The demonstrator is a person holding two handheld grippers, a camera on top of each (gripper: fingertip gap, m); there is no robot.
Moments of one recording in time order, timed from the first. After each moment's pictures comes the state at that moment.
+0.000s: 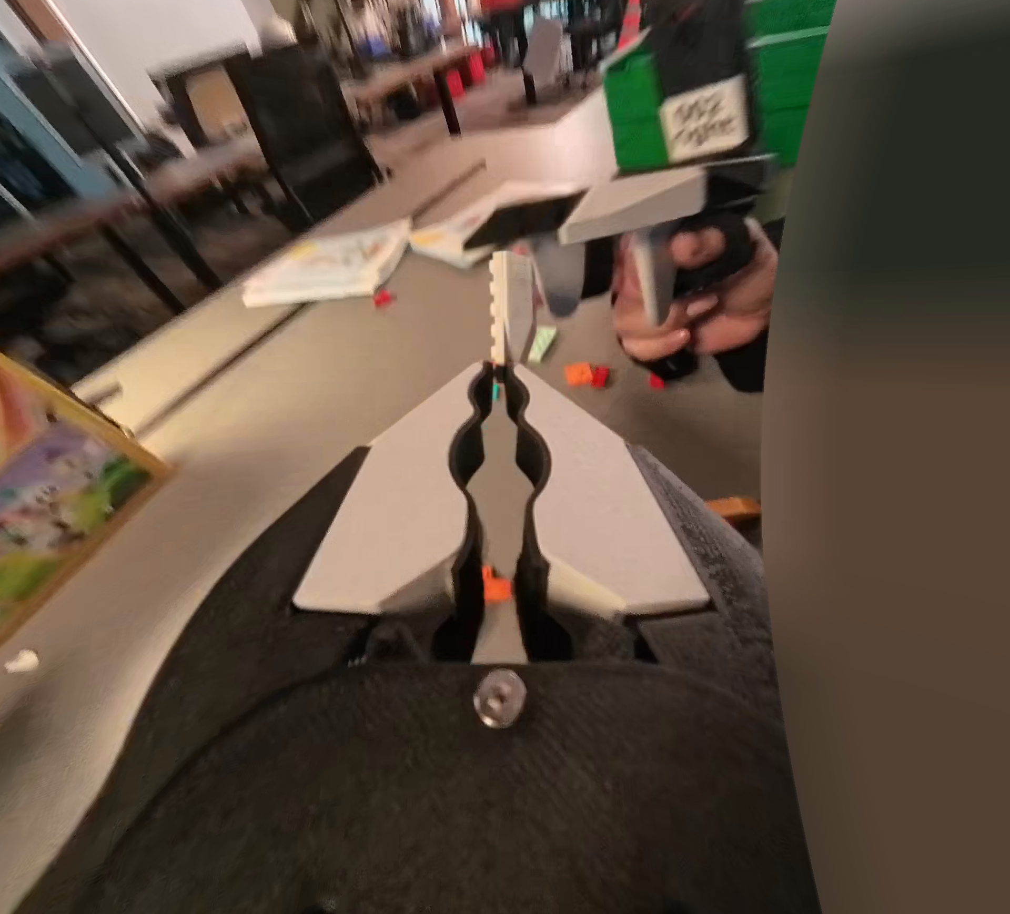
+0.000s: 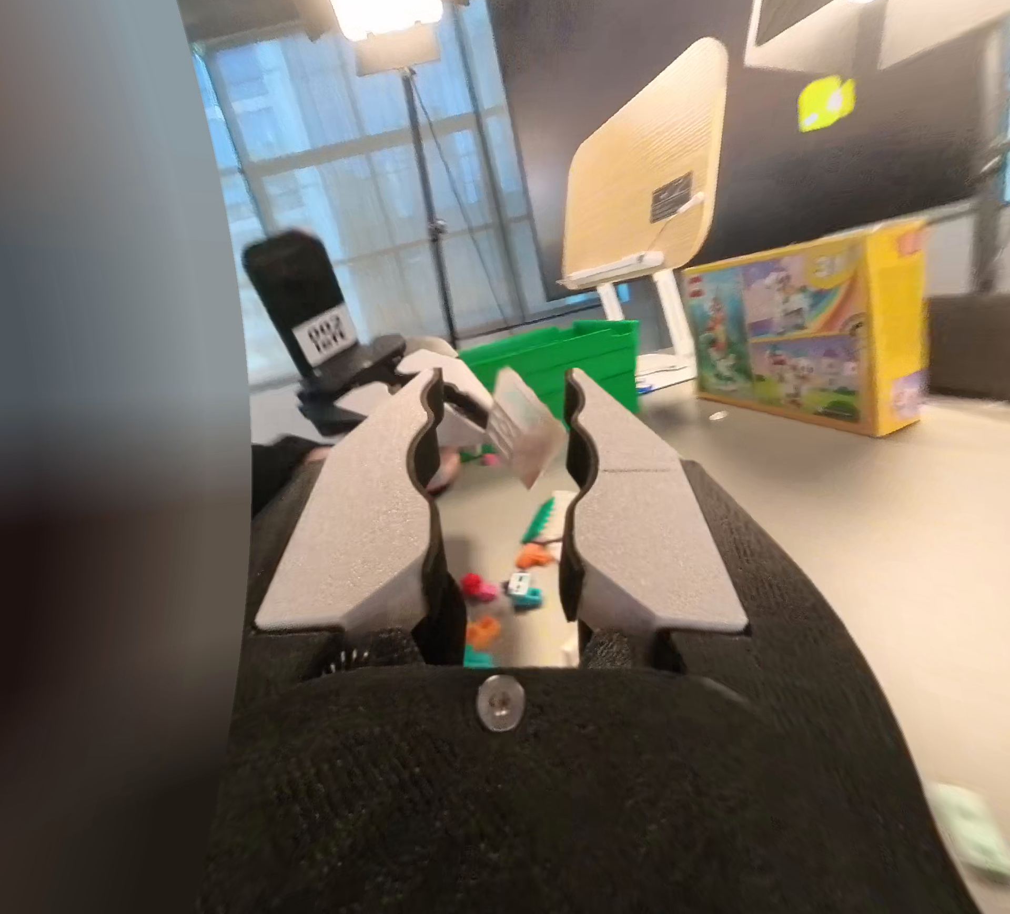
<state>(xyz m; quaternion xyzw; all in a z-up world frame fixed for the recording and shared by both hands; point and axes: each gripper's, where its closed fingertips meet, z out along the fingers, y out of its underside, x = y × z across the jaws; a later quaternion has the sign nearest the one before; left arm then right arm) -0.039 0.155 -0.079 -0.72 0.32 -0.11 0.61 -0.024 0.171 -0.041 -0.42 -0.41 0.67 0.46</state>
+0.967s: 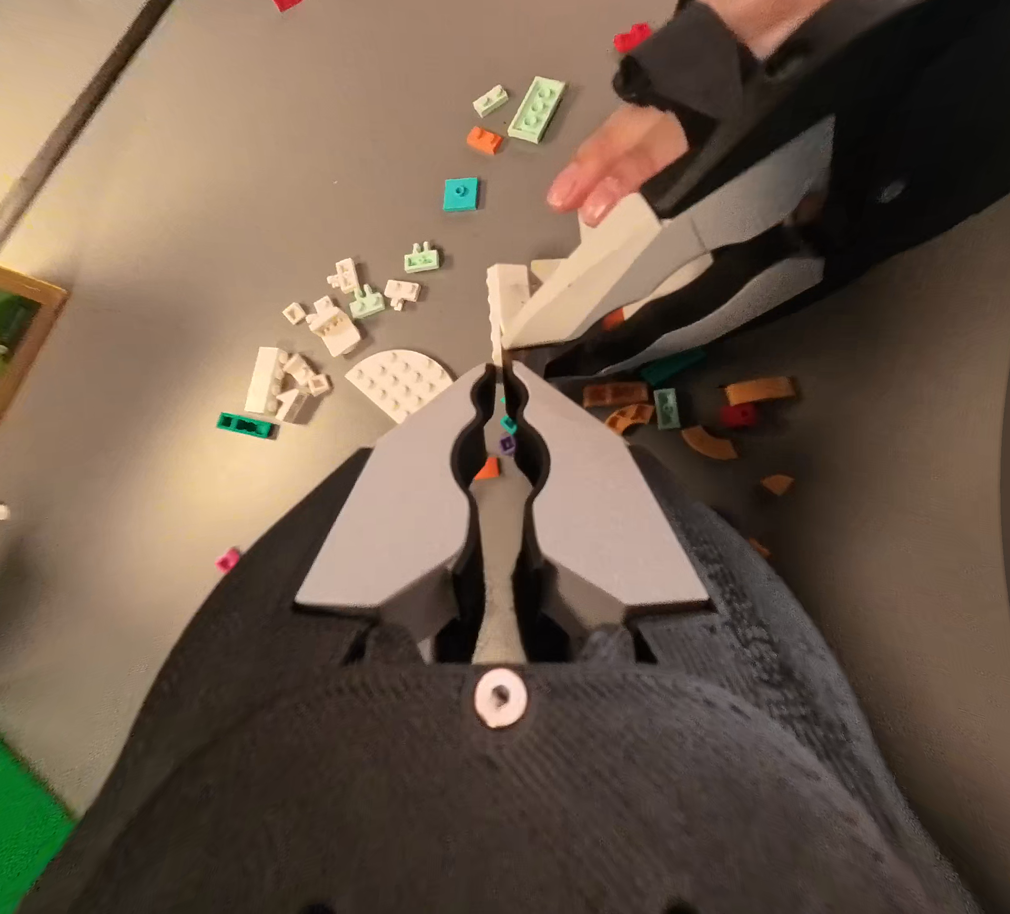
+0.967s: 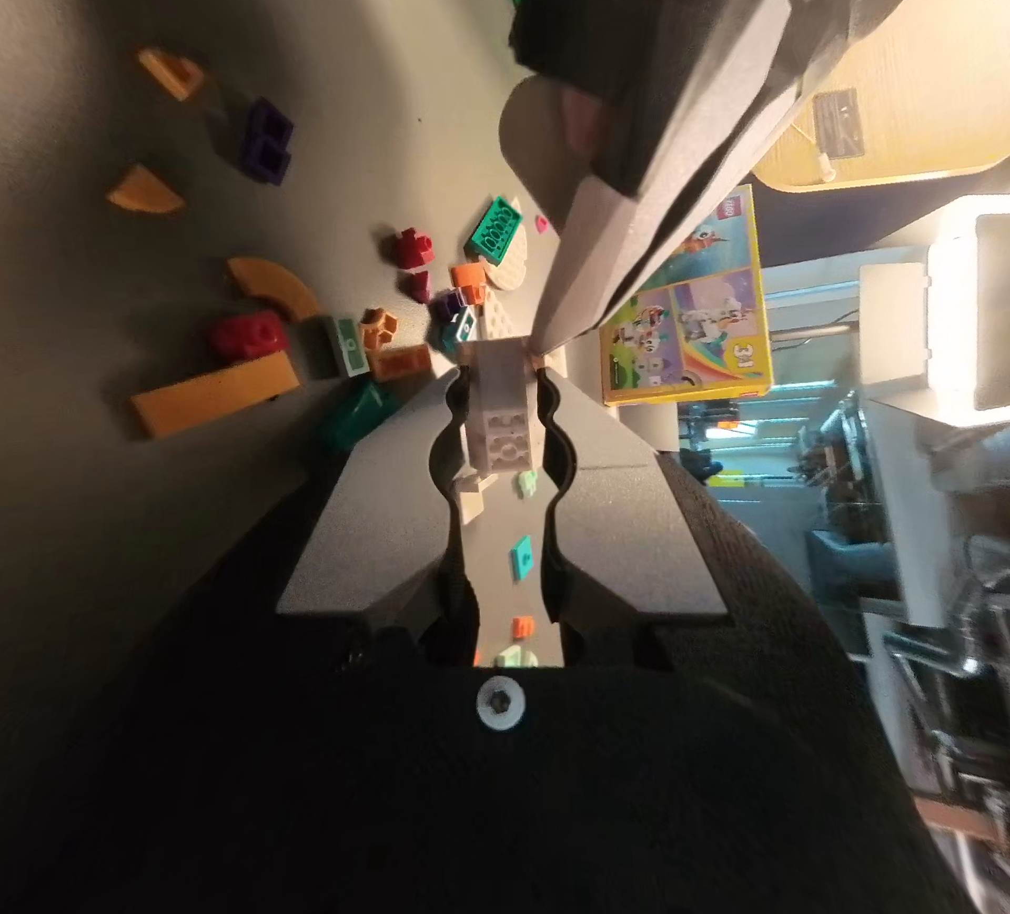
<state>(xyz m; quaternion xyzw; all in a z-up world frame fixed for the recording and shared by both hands) -0.054 0.153 -0.144 -0.86 0.33 -0.05 0.39 -0.055 0.150 -0.152 -0.21 -0.78 0.02 0.59</state>
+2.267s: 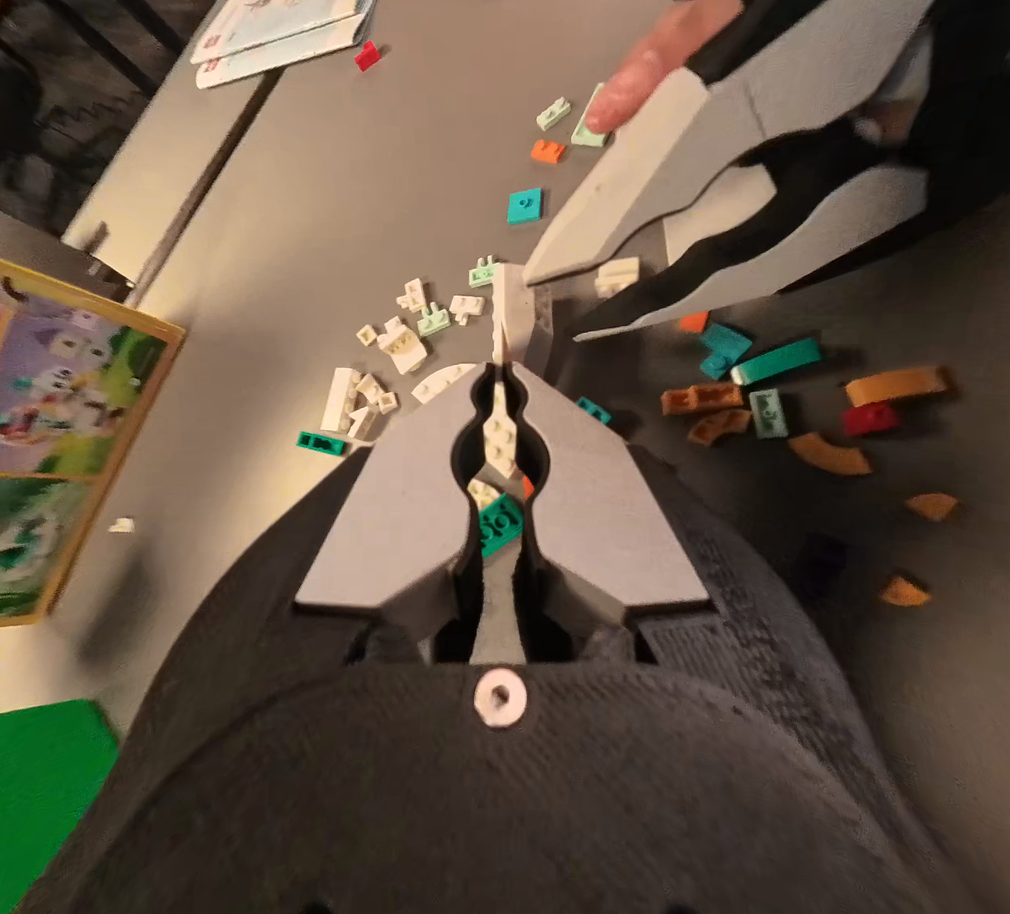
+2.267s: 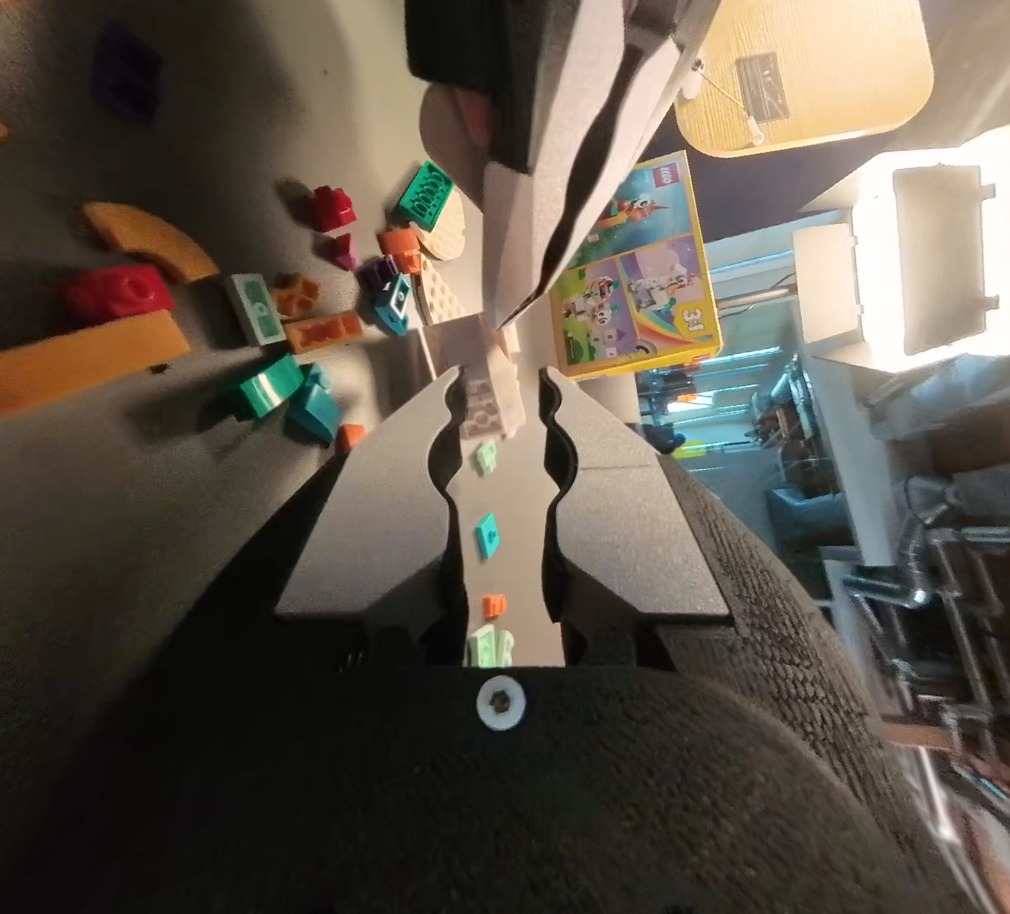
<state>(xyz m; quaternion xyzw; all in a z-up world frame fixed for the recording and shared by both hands) -0.070 0.174 -0.147 -0.82 0.36 0.03 0.45 -0.053 0.171 -0.139 -0.24 -0.74 0.01 0.63</state>
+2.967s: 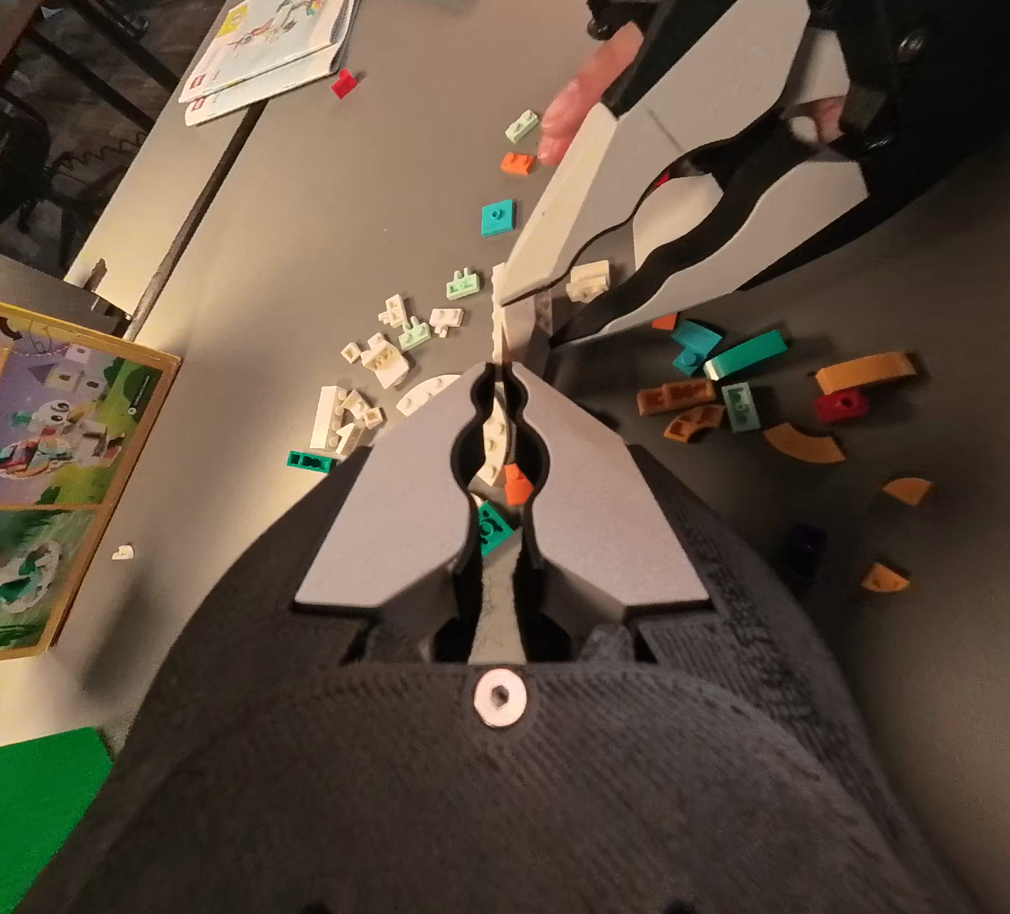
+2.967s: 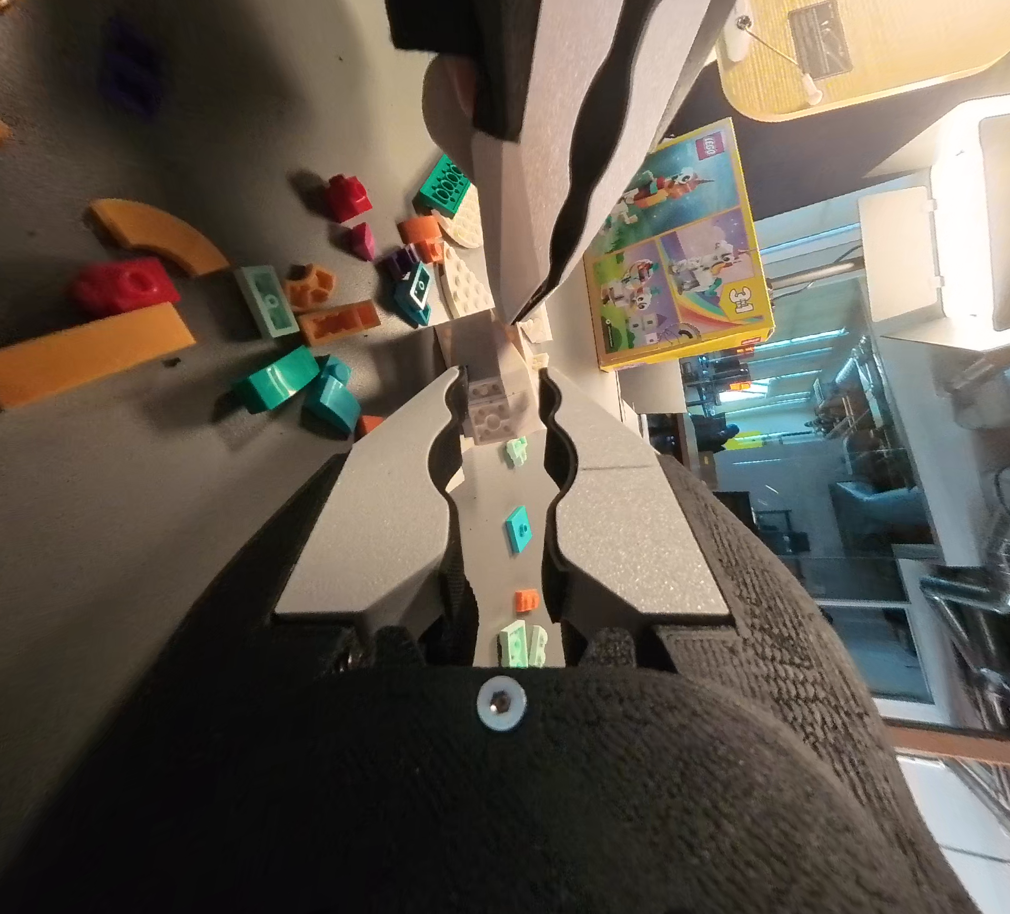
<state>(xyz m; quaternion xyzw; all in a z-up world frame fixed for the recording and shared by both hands) -0.060 0.168 -0.148 -0.81 0.38 0.03 0.45 -0.053 0.173 -0.149 -0.27 -0.75 0.04 0.60</state>
